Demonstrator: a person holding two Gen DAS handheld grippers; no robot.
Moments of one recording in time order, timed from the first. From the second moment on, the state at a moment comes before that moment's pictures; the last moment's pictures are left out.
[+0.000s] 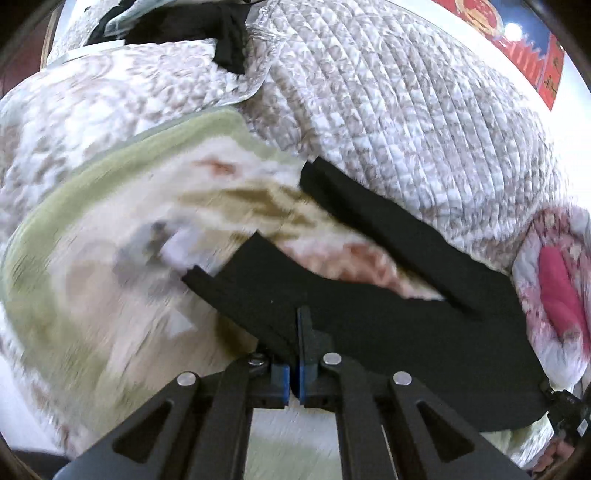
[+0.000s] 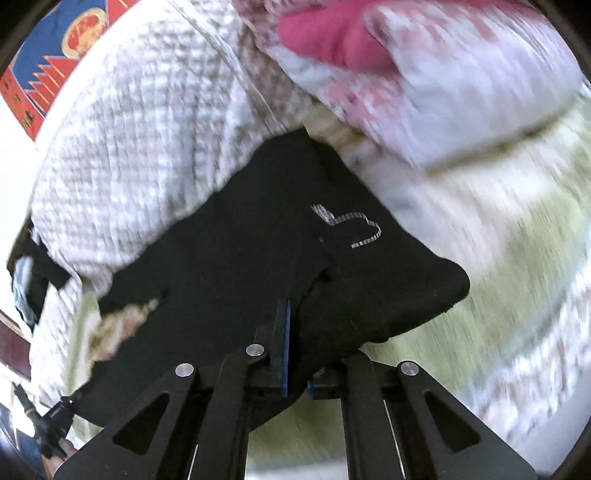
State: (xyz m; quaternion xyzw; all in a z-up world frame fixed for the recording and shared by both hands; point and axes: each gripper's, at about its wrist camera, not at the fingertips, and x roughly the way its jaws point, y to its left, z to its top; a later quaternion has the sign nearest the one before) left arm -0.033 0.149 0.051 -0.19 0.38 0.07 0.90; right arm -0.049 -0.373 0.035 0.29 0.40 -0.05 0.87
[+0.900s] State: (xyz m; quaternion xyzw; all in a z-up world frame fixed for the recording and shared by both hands) left arm -0.083 0.166 0.040 -0.18 0.39 0.20 0.88; right arm -0.103 -0.392 0.053 0.31 0.37 -0.19 0.86
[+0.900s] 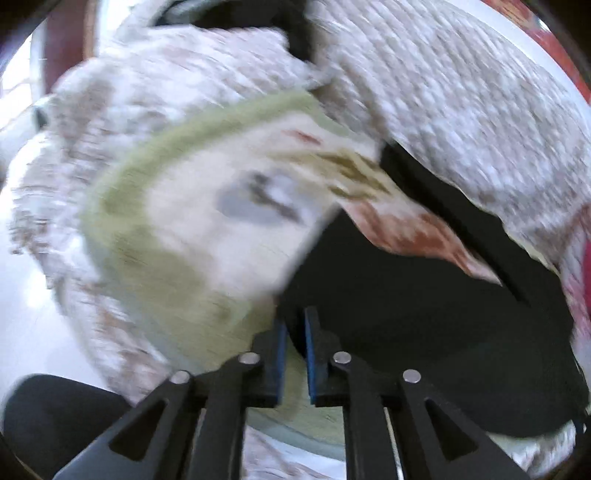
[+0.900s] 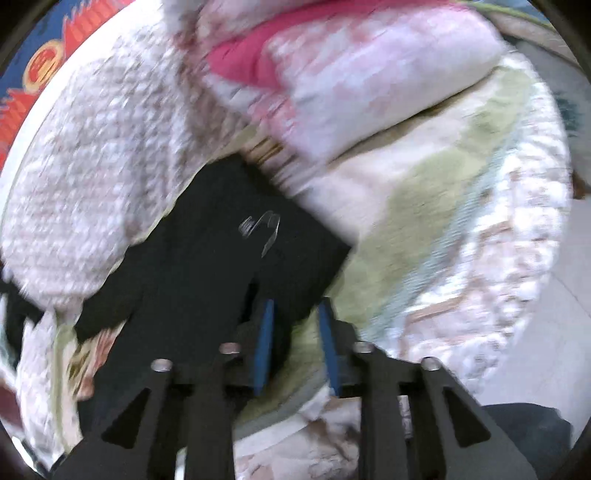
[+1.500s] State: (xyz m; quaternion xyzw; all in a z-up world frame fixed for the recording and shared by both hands) left arm -0.023 0.046 0.015 -0.07 0.45 -0.05 0.89; right arm -0.045 -0.318 0.017 0.10 0.48 -0.04 0.87
